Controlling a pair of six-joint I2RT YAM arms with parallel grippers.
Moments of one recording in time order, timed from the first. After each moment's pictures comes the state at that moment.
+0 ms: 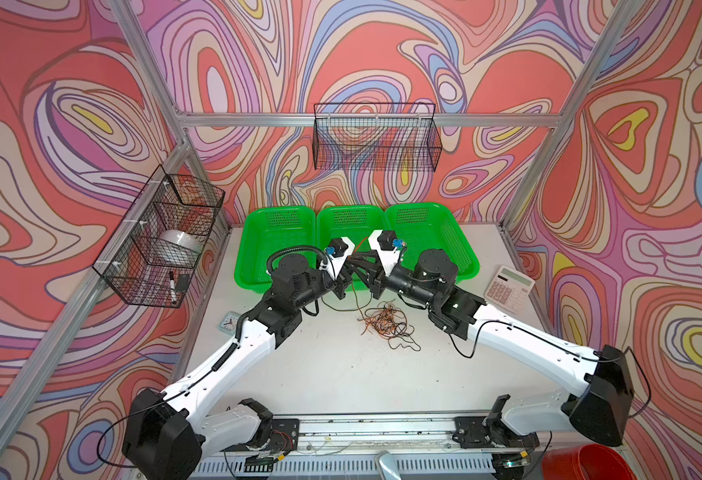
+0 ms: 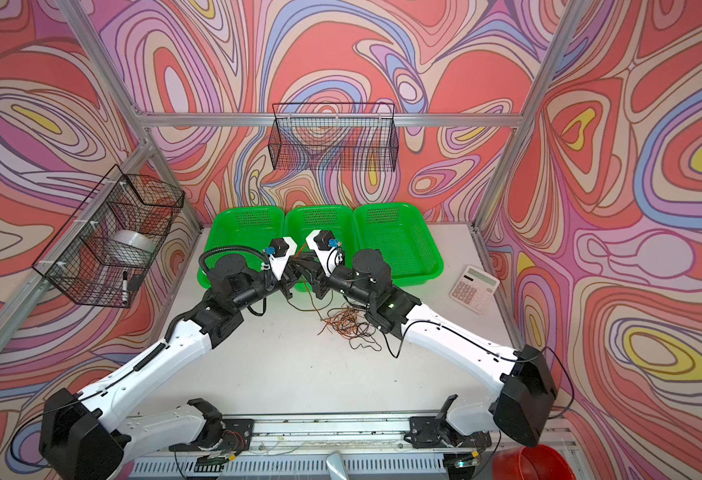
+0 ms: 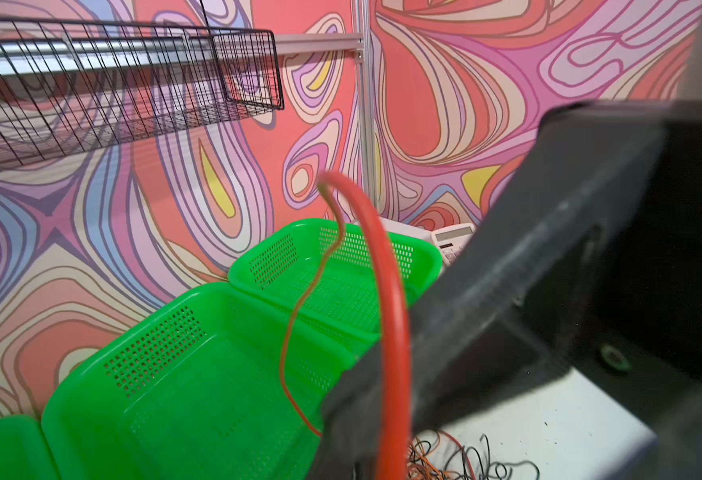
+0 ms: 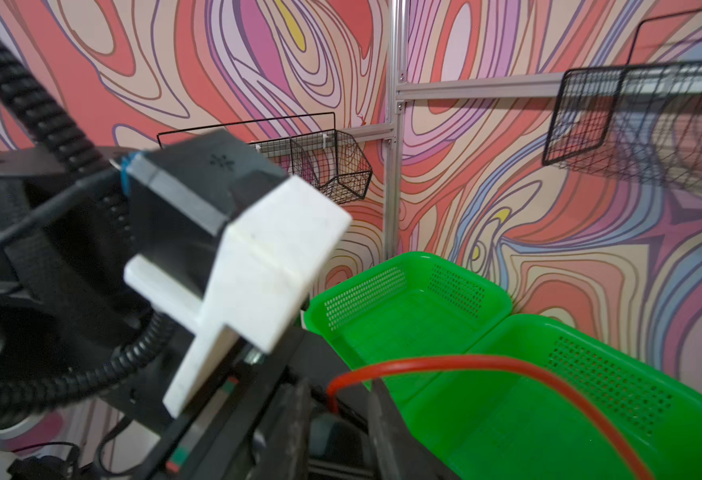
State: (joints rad) left arm -0.53 1.17 0.93 0.18 0.37 0.11; right arm 0.80 1.34 1.12 0.23 -0.22 0.04
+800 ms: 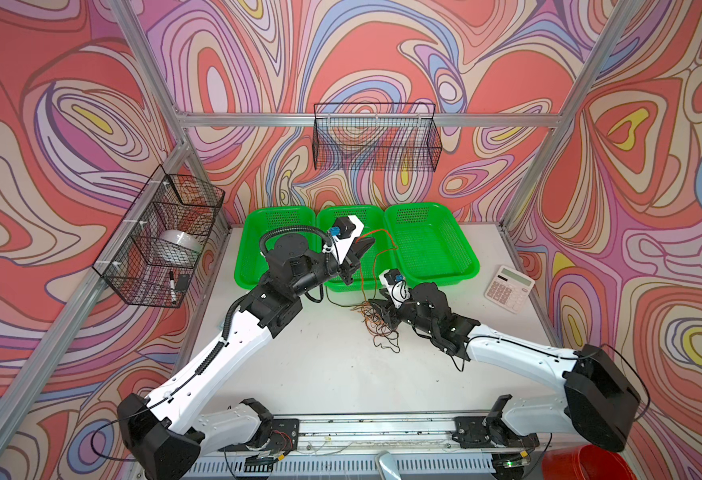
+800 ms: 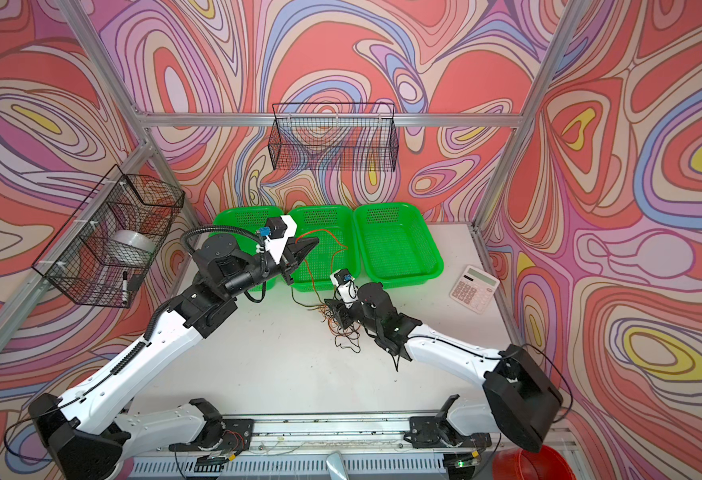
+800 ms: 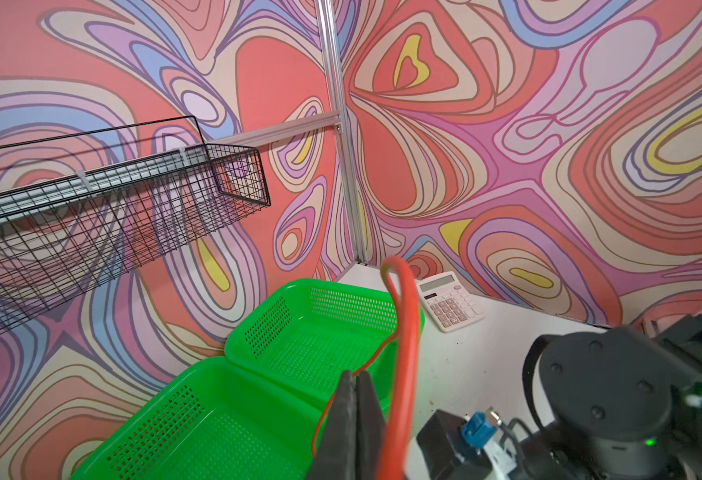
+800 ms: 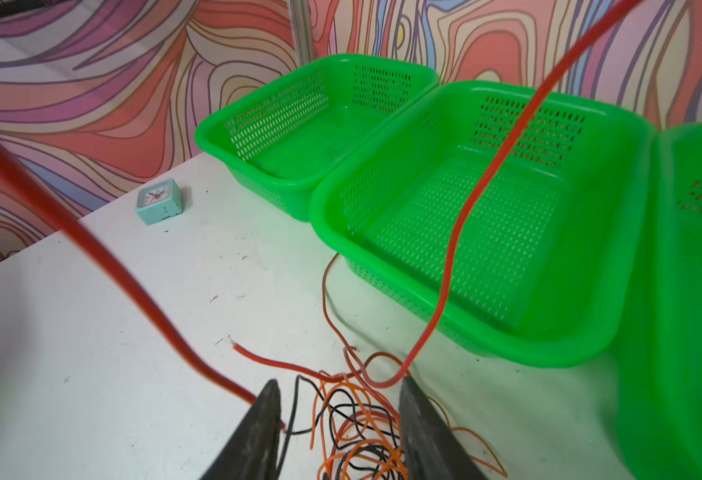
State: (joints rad) left arm -0.61 1.19 1.20 0.01 0.35 0.14; right arm 0.75 1.38 0.73 0.27 -0.07 0.10
